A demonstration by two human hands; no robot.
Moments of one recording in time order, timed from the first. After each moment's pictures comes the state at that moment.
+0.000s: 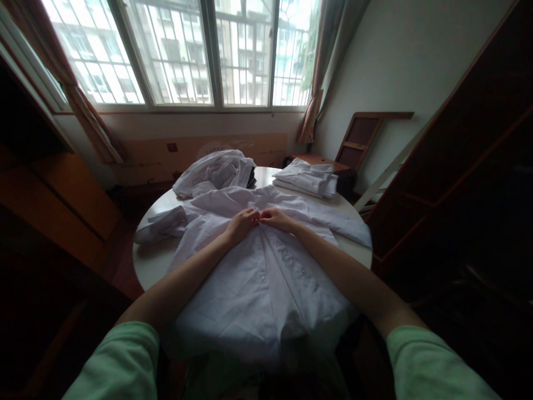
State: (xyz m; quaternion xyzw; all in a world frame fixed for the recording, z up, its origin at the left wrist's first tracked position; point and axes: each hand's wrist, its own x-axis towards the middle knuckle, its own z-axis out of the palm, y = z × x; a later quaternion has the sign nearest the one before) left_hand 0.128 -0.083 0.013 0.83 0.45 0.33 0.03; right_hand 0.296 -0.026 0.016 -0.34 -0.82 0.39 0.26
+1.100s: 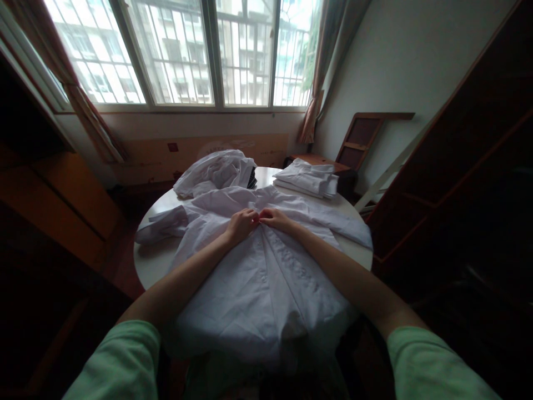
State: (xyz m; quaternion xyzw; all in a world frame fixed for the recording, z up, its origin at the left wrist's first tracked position) left_hand 0.130 -0.084 0.013 0.81 0.50 0.29 -0.06; right_hand 0.293 -0.023 0.011 -0.33 -0.84 0.33 0.28
